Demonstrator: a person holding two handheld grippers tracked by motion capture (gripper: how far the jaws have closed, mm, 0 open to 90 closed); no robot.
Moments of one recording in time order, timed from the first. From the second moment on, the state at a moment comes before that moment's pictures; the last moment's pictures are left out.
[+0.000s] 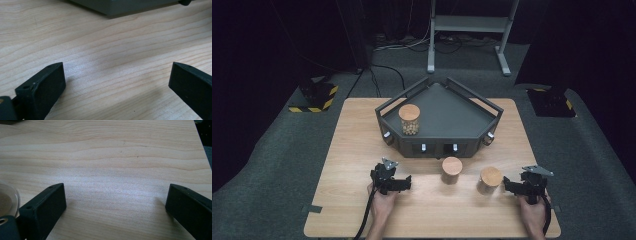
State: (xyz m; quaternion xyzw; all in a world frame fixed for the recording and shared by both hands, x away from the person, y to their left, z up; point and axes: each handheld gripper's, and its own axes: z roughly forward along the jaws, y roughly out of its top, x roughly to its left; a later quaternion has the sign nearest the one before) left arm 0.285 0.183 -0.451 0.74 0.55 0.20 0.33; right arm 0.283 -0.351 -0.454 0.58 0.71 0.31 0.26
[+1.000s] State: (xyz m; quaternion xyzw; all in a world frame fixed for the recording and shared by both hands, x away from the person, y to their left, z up) left arm 0.281 0.173 -0.457 0.75 0.54 0.23 0.32; right arm 0.283 -0.351 -0.454 0.58 0.71 0.31 0.26
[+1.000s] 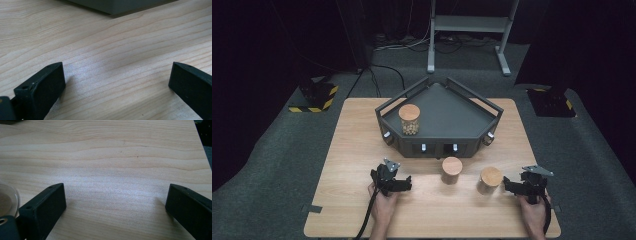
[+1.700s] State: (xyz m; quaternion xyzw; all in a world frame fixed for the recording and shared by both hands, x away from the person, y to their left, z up) left arm 0.280 0.172 -0.457 0.75 0.54 0.23 0.32; right arm 0.283 -0.356 -0.454 0.57 0.72 0.31 0.25
